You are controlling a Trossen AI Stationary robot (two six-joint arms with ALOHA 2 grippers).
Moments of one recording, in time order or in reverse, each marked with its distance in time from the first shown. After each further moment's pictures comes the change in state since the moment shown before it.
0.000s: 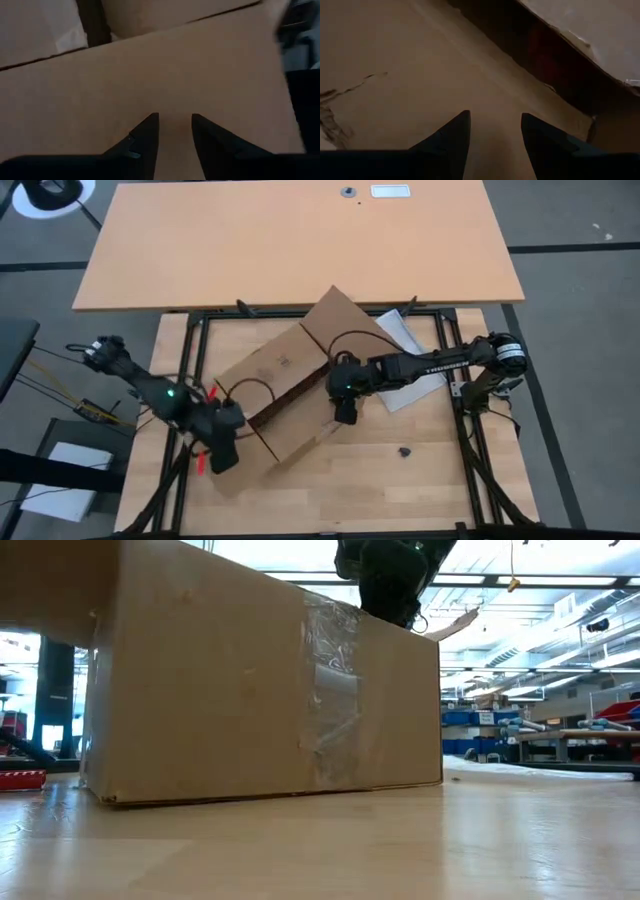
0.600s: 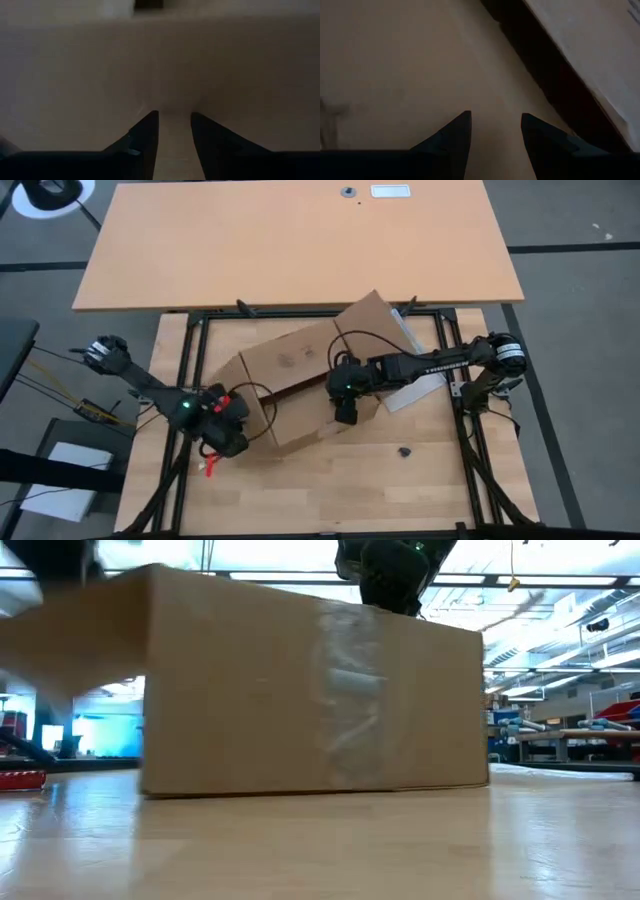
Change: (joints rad) left arm -0.001 0.000 -0.154 -0.005 -0.393 0.057; right arm 0.002 0.000 0.000 -0.004 -0.005 0.000
